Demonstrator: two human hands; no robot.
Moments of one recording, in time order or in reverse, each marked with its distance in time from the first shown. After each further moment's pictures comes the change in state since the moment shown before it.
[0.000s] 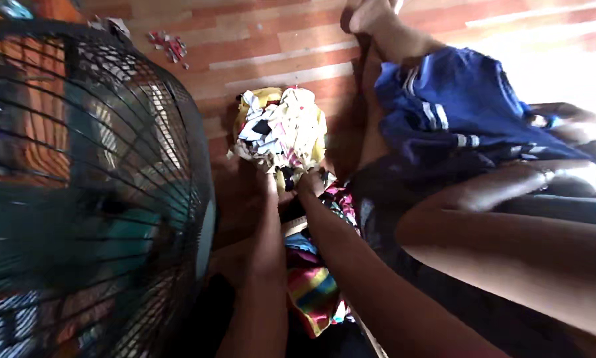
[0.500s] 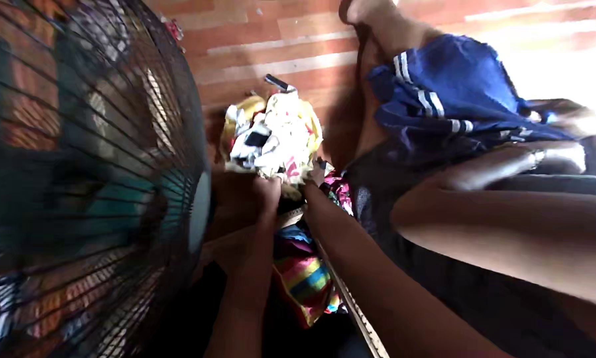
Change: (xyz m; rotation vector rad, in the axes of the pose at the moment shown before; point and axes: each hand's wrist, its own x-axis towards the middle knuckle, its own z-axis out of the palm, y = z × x) left_hand -0.043 -0.010 -0.025 0.472 0.111 0.068; right_hand -0.006 0.036 -0.009 0.441 0.037 -0.207
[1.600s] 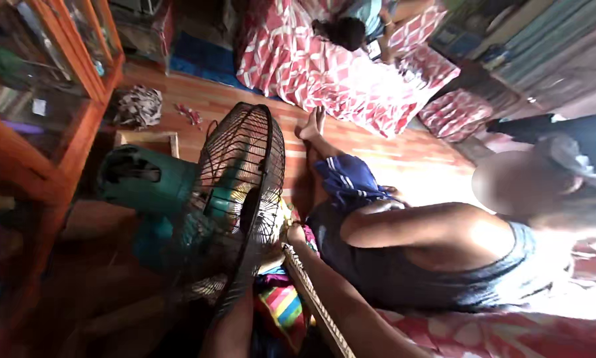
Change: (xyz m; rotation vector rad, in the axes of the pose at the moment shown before) left_hand -0.133 0.001 -0.175 0.358 -0.655 0.277; right_hand -0.135 -0.008 -0.052 -0.256 -0.056 -0.036
